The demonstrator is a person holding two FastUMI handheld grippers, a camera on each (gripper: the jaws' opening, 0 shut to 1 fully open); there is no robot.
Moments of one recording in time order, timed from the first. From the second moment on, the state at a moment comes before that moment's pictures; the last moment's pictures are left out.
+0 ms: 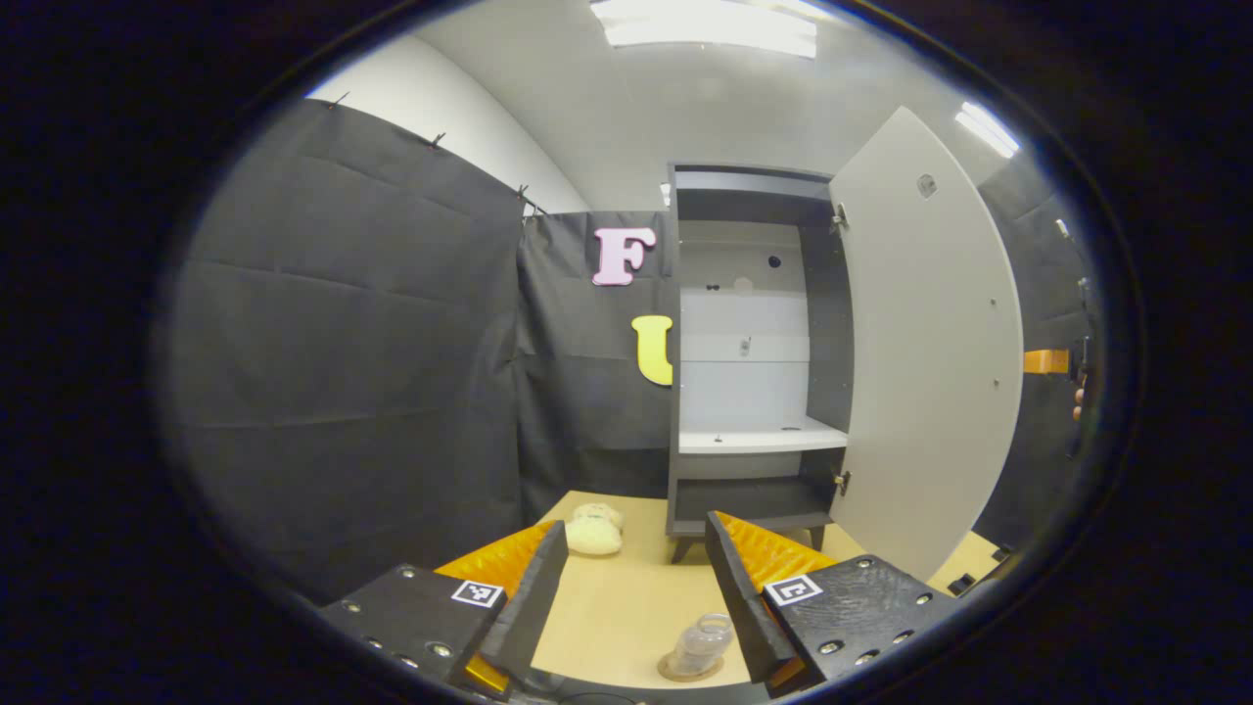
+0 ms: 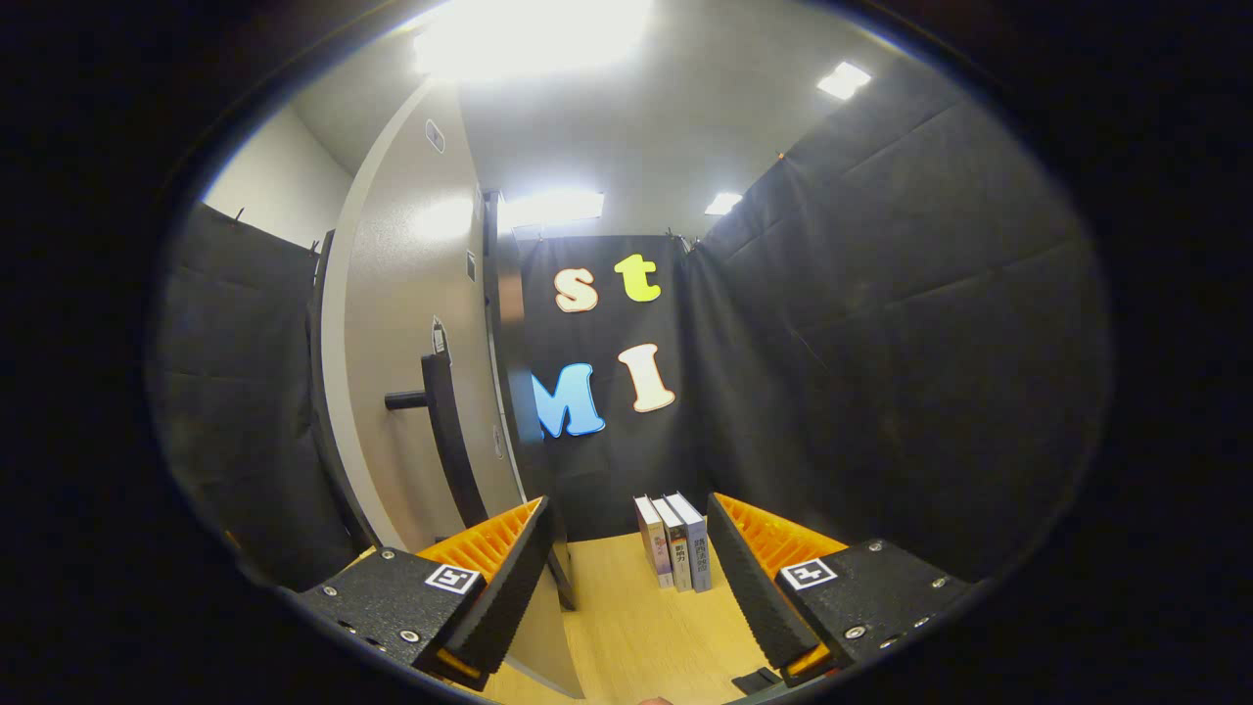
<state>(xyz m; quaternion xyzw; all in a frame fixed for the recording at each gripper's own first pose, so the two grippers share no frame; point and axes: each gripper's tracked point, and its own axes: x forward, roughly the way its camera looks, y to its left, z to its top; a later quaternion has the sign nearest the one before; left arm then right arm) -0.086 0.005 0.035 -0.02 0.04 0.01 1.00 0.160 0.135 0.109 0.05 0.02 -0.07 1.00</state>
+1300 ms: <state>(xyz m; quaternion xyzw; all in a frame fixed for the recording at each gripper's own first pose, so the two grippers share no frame) 0.000 0.073 -0.006 -0.05 0.04 -0.04 1.00 0.160 0.174 0.112 -0.01 0.01 -0.07 1.00</state>
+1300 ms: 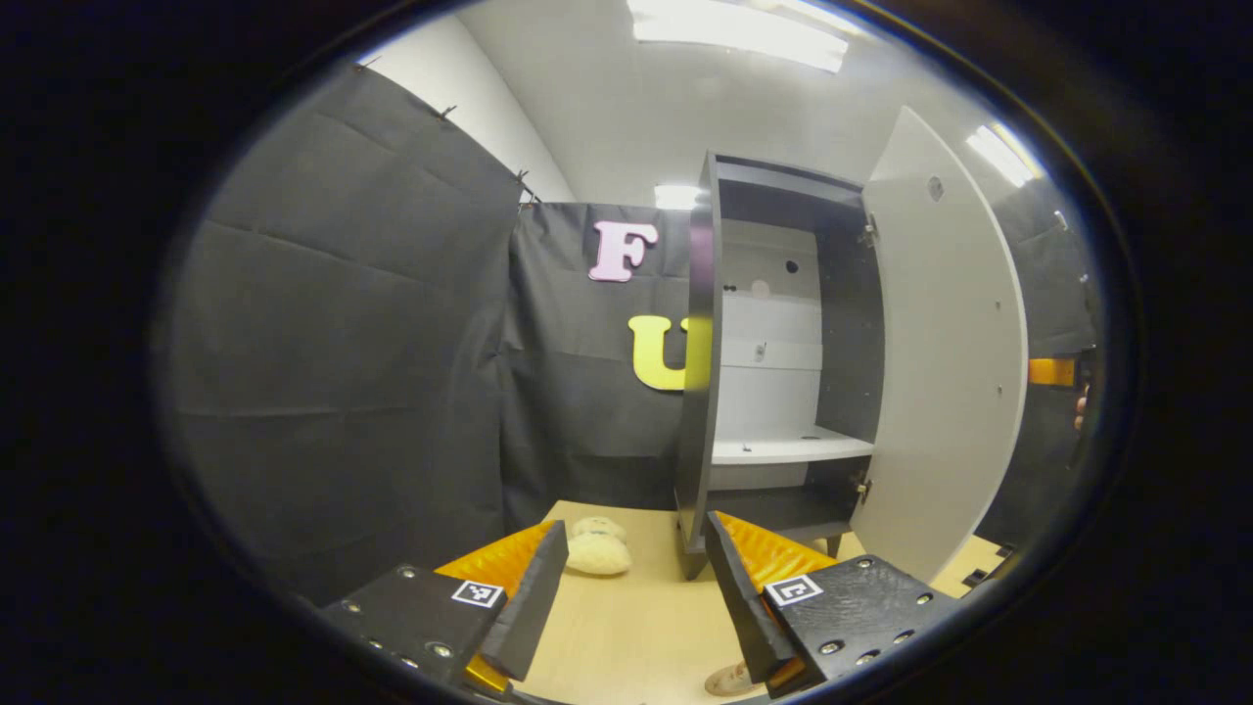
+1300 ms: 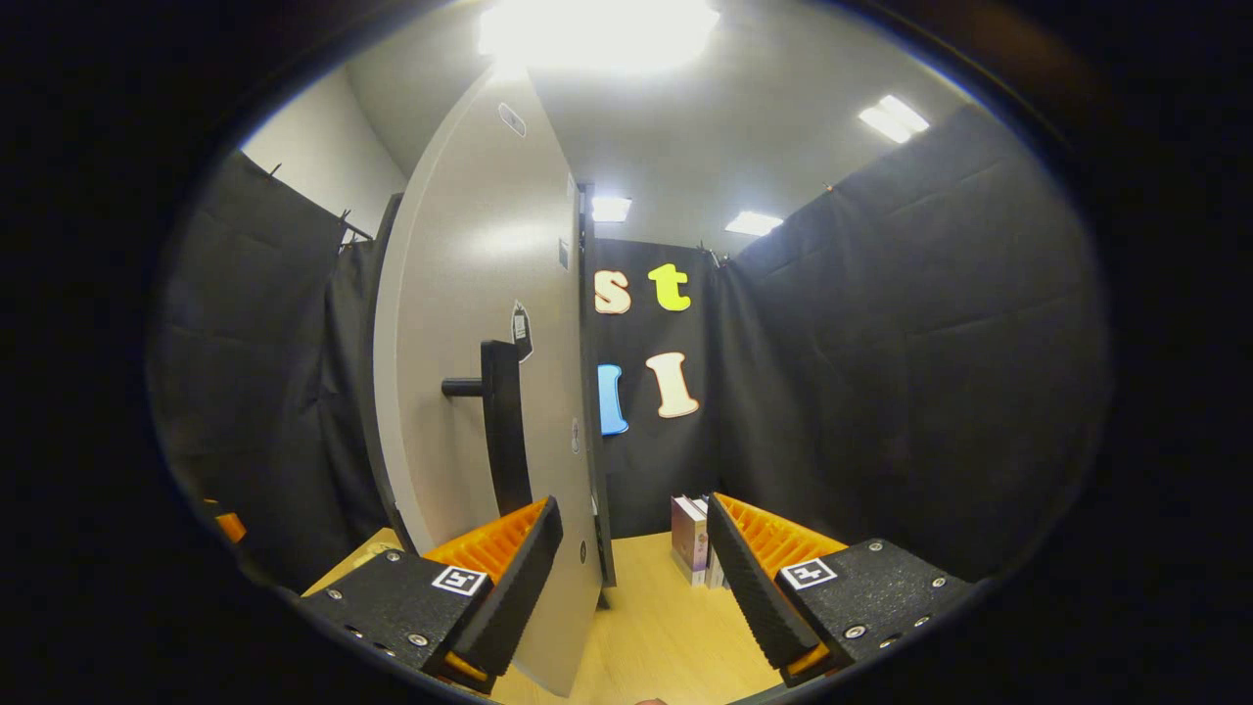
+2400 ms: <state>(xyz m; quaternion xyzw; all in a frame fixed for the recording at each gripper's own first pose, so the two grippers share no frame) -0.010 0.155 -0.018 -0.03 0.04 0.00 1.00 0.186 0.248 0.106 0.03 0.01 0.03 1.00</state>
